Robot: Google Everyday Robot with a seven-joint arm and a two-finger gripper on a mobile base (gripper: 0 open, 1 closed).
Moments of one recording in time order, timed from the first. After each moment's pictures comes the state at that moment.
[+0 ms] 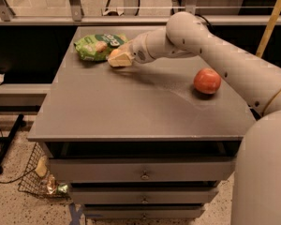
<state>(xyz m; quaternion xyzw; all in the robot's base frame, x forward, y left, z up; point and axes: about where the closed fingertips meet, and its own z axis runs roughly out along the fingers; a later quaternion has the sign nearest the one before) 0.747 0.068 0.851 -0.49 0.70 0.24 0.46</state>
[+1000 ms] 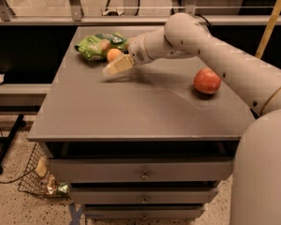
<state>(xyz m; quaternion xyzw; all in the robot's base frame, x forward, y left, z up) 0.746 0.072 0.849 -0.49 0.70 0.25 0.46</state>
